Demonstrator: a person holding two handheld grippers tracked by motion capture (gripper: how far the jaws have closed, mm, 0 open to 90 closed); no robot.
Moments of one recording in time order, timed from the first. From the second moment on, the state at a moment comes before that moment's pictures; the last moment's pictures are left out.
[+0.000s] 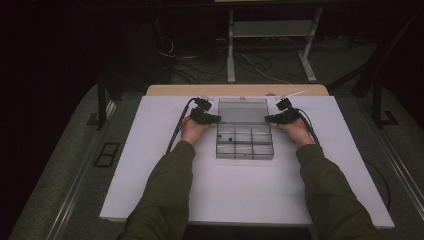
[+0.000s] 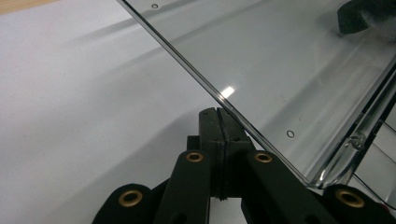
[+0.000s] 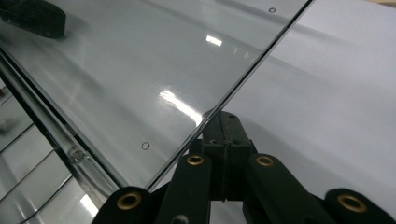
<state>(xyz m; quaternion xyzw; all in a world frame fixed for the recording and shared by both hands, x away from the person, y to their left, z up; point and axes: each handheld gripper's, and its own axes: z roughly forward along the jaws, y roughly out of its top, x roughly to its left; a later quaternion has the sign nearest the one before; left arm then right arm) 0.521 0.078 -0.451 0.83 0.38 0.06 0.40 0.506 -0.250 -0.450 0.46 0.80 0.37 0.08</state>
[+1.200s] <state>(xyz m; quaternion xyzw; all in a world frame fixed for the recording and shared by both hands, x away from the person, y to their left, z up) 0.525 0.082 -0.429 0.82 0.39 0.08 0.42 0.517 -0.251 -0.429 0.46 0.78 0.41 0.10</state>
